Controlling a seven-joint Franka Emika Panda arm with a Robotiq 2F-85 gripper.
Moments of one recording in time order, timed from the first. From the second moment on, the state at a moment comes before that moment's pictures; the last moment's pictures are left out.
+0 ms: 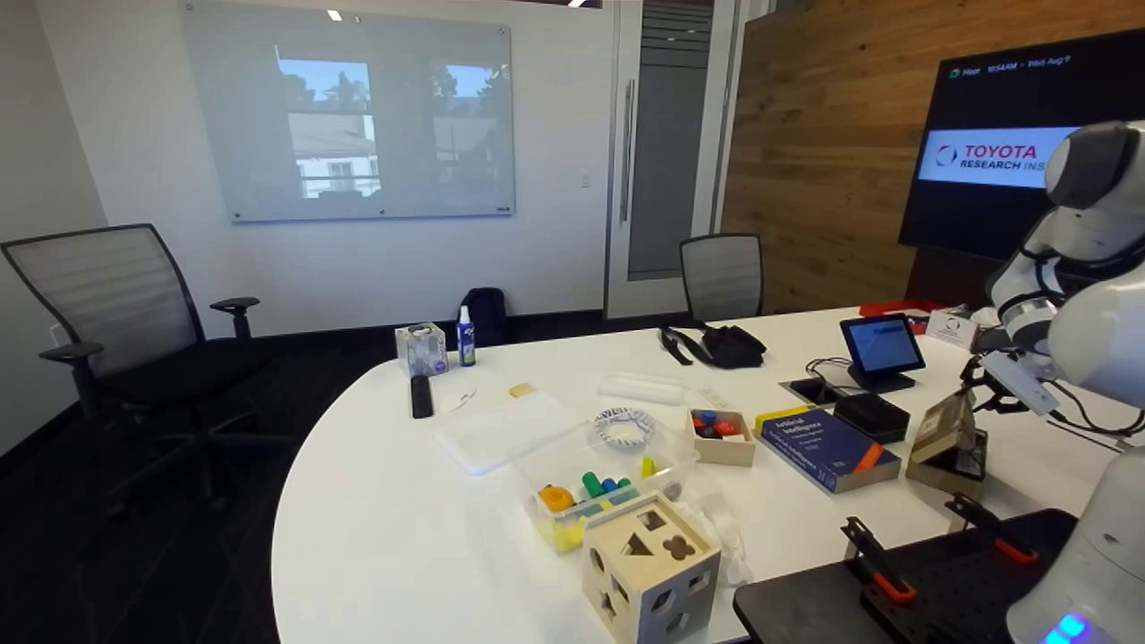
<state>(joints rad) -0.86 0.88 -0.04 -1.68 1.28 2.72 -0.73</state>
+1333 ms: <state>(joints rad) -0.57 0.90 -0.17 -1.75 1.71 2.47 -1.09</state>
